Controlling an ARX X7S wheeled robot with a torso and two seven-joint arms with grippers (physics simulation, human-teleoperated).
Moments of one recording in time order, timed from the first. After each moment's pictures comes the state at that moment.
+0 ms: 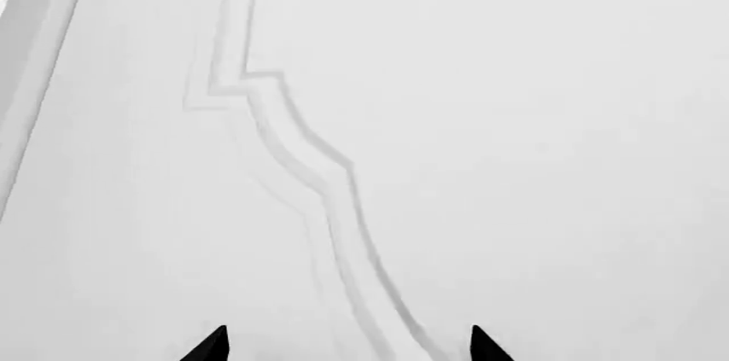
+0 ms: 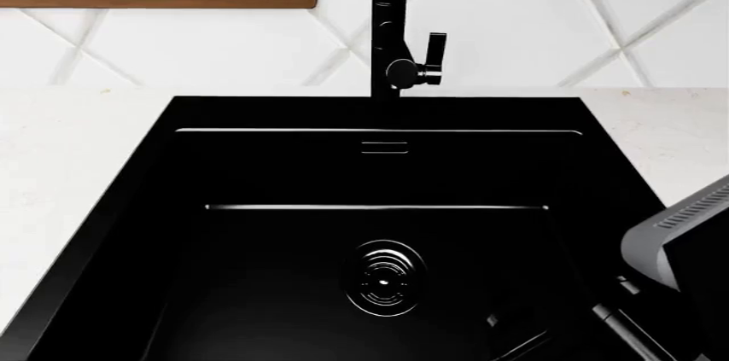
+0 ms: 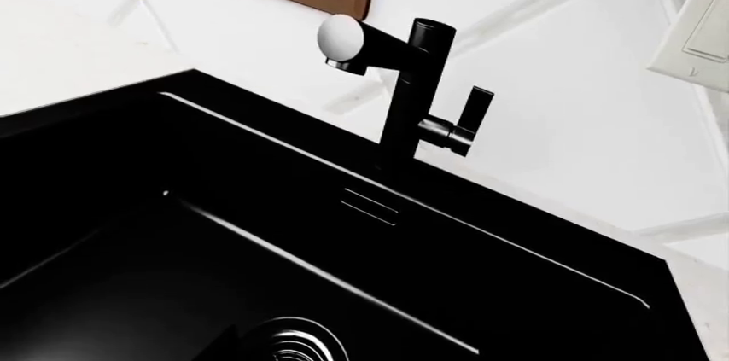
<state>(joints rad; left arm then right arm) -2.35 -0.07 0.89 -0.31 -1.79 -0.20 -0.62 0.67 1.17 -0.14 -1.04 1.91 0.83 0.92</state>
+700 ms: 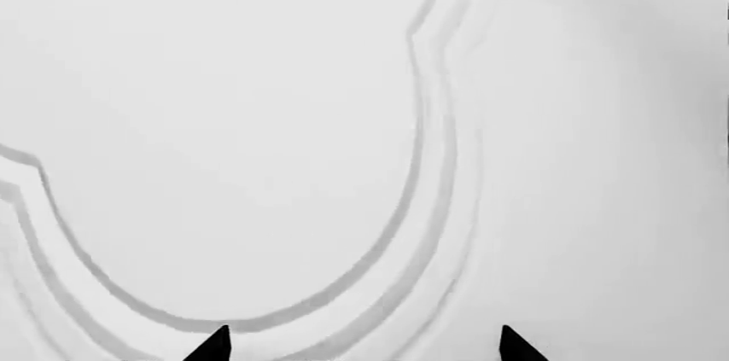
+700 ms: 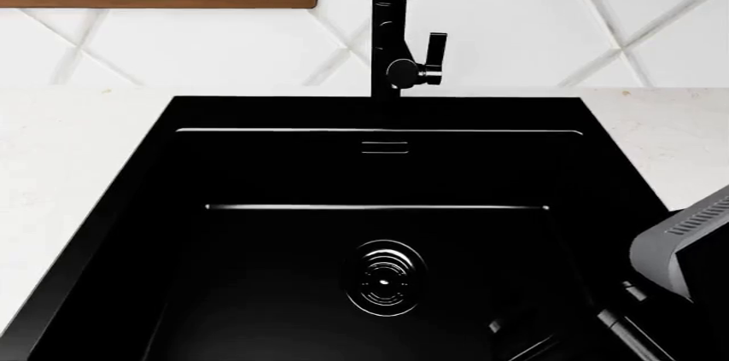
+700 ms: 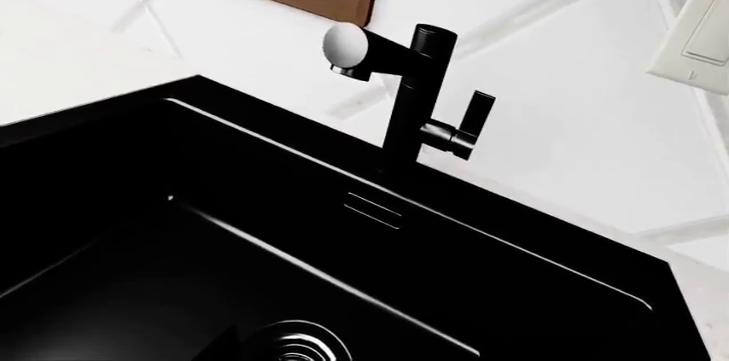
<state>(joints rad) -2.36 0.00 0.84 -0.13 -1.63 -0.36 -0.55 0.65 1.09 0.01 -1.04 2.02 0.95 0.98</state>
